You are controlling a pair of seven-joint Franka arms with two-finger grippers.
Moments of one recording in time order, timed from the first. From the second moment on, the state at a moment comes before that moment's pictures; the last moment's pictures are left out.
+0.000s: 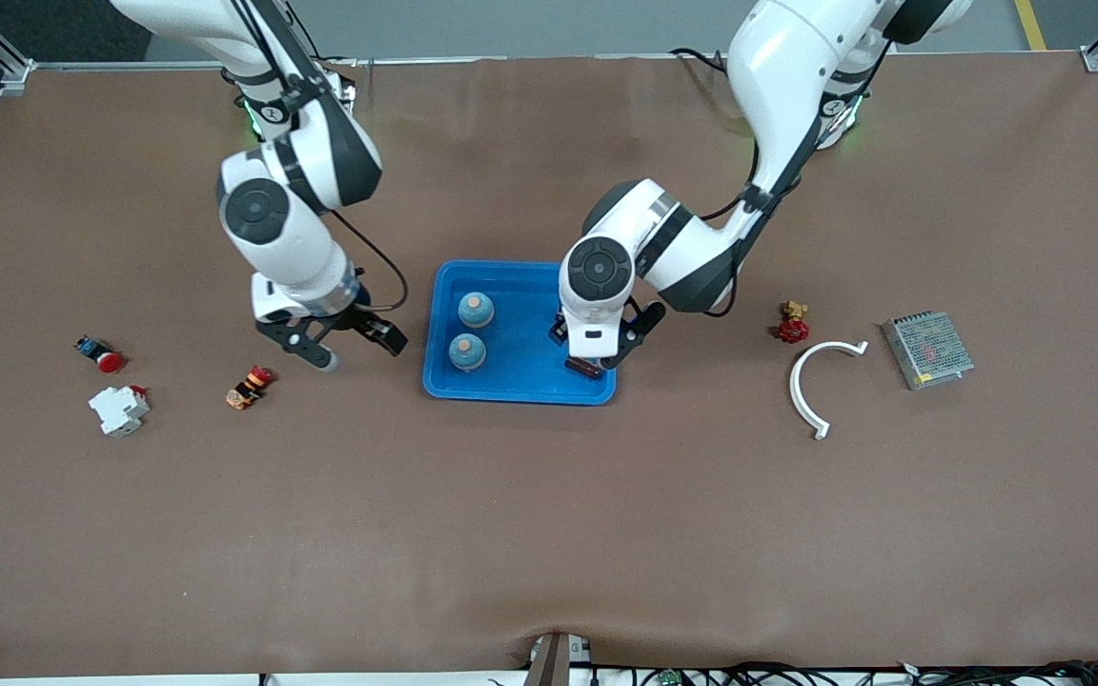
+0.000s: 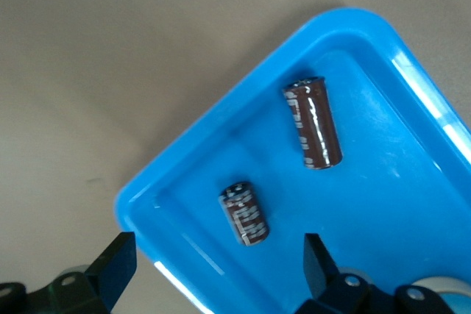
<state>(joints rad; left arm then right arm) -0.57 0.70 -0.22 -1.49 -0.06 2.00 -1.53 0.42 0.23 0.03 -2.09 0.04 2.39 0.99</state>
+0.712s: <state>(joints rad) -0.63 0.77 -0.22 -1.49 -0.05 2.06 -1.60 0.51 0.42 0.03 -2.05 0.04 2.54 1.15</state>
